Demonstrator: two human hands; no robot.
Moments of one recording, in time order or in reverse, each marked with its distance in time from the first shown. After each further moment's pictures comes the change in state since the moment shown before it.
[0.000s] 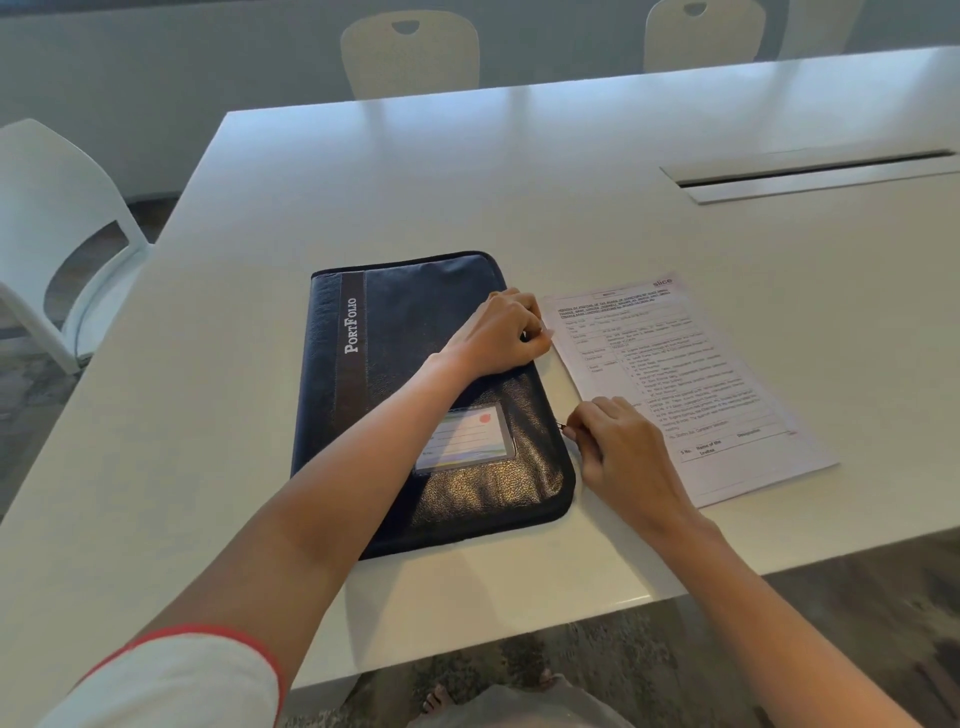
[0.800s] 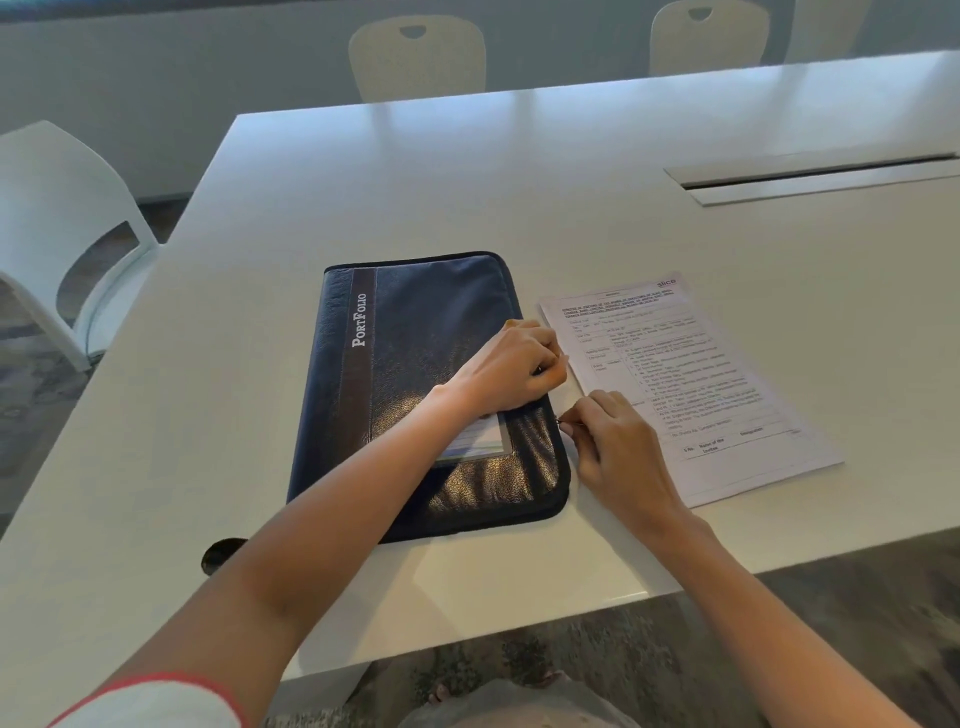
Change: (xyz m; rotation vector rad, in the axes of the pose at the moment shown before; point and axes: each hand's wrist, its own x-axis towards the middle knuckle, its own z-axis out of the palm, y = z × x) left_hand -0.038 0.035 0.008 -0.021 0.039 0.118; right_hand 0.000 -0.004 0.008 0.047 0.070 -0.013
